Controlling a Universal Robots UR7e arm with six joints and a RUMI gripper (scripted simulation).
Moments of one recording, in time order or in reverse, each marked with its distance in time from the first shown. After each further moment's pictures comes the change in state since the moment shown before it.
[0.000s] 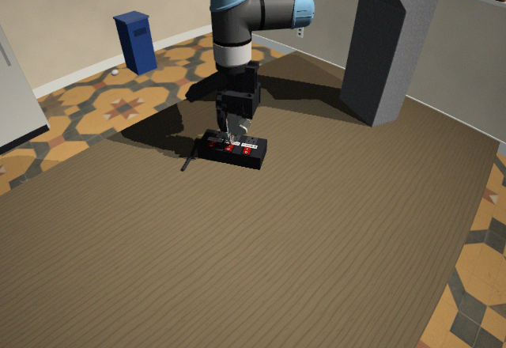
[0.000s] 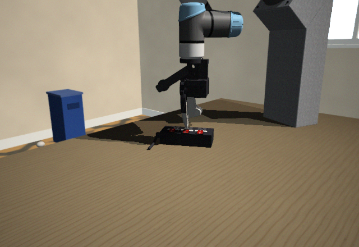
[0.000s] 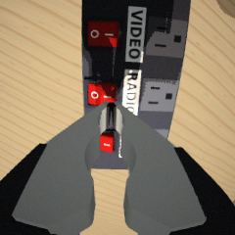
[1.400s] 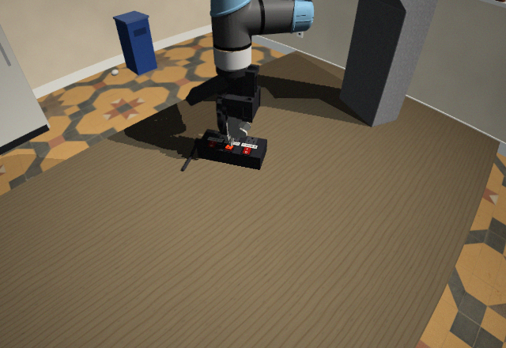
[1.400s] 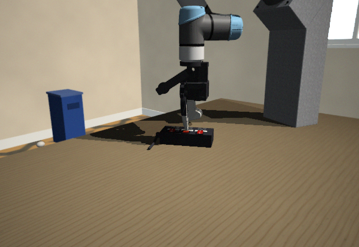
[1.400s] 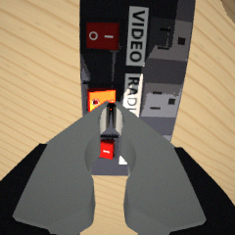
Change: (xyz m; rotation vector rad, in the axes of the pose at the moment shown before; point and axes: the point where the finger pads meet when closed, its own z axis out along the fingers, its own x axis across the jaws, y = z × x) arm 0.000 0.000 0.009 0.000 0.000 0.000
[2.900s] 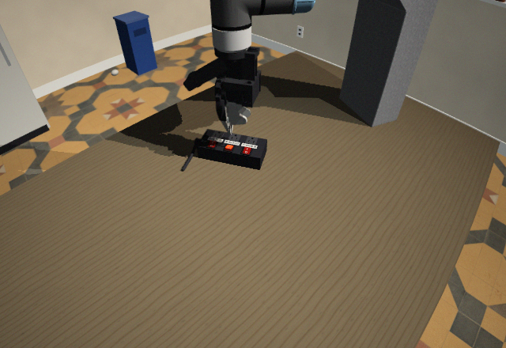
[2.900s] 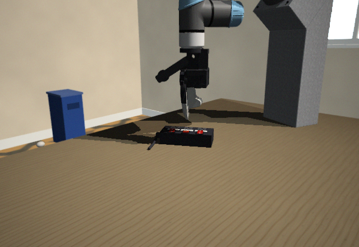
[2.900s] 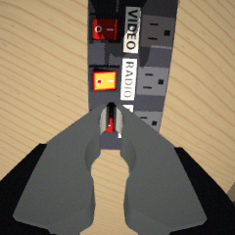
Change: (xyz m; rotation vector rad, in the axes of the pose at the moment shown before) arm 0.000 0.000 -0.039 0.000 0.000 0.000
